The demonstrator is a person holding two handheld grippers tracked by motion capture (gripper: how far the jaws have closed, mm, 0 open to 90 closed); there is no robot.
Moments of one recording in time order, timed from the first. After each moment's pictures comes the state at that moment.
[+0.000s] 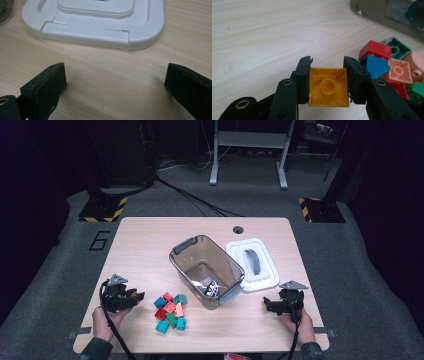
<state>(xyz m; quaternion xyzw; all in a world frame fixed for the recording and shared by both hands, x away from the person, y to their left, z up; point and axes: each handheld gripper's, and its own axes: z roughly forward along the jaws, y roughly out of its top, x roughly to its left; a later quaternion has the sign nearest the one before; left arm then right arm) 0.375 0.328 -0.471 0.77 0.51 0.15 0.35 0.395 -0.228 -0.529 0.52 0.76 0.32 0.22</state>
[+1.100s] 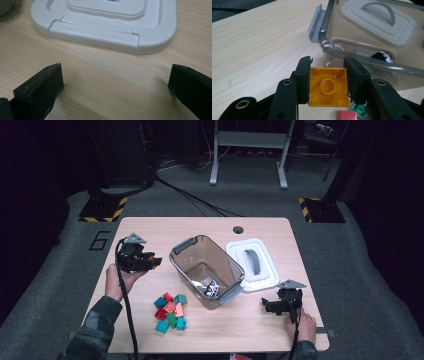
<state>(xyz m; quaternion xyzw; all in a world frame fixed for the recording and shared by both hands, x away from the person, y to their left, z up) 0.444 0.273 -0.369 0.81 0.42 0.16 0.38 0.400 -0.225 -0.530 0.49 0.78 0.33 0.21</state>
